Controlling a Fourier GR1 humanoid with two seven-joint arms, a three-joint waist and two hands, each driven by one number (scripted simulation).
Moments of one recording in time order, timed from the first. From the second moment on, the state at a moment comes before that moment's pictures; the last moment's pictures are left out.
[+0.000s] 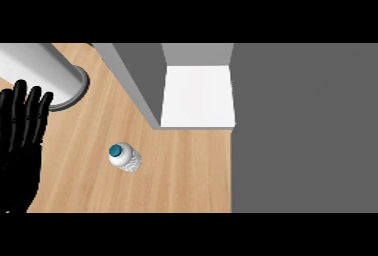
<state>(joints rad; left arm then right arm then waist) 0.01 0.11 0.02 -2.10 0.00 -0.01 -0.04 0.02 -0.15 0.03 -2.10 -0.02 0.02 0.01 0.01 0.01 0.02</state>
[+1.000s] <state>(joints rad) 0.29 0.16 -0.11 -2.15 0.50 -0.27 0.28 0.38 -0.03 0.16 -2.31 -0.25 0.05 0.16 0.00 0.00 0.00</state>
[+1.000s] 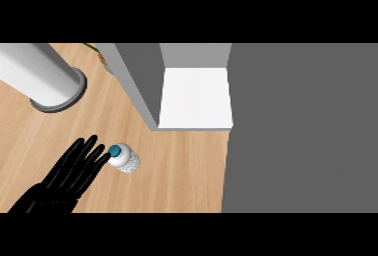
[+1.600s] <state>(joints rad) 0.41 0.19 0.01 -2.15 0.57 -0.41 0.24 0.51 -0.02 0.20 -2.27 -0.24 0.12 0.01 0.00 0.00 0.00</state>
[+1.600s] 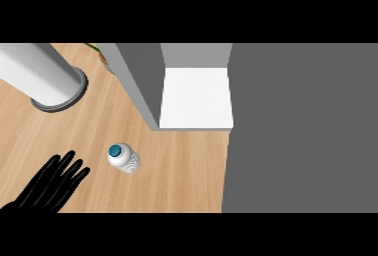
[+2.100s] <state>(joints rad) 0.35 0.18 0.11 -2.04 0.58 -0.47 0.19 0.58 -0.02 0.24 -2.25 -0.20 0.14 -0.08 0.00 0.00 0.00</state>
